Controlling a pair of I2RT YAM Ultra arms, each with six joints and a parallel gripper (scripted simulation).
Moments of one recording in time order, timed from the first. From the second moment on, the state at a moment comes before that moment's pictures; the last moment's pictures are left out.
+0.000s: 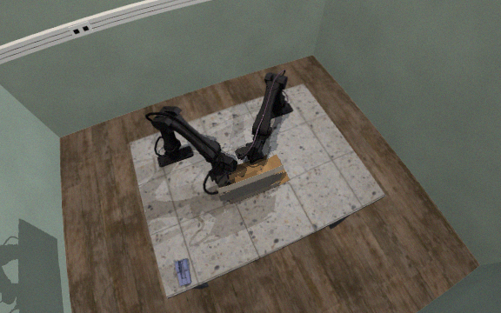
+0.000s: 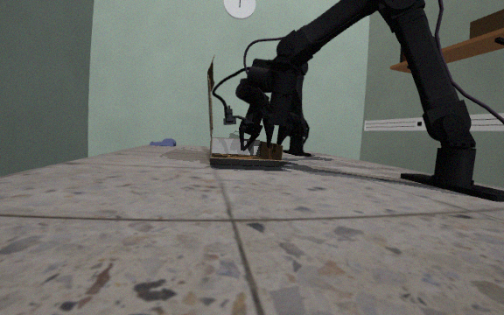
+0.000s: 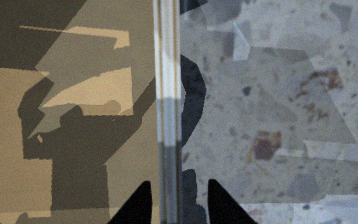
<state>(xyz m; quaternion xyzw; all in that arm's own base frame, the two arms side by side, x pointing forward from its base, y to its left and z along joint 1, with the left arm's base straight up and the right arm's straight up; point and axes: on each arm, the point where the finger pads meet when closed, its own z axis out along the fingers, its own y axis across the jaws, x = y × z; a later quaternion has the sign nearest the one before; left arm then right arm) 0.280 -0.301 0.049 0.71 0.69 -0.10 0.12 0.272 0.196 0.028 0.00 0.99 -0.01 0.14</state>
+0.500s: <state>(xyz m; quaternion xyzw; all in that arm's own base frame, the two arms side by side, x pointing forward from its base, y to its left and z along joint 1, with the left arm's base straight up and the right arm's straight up) 0.294 -0.283 0.130 0.70 0.69 -0.09 0.15 0.263 0.213 0.111 -0.01 0.98 0.03 0.17</state>
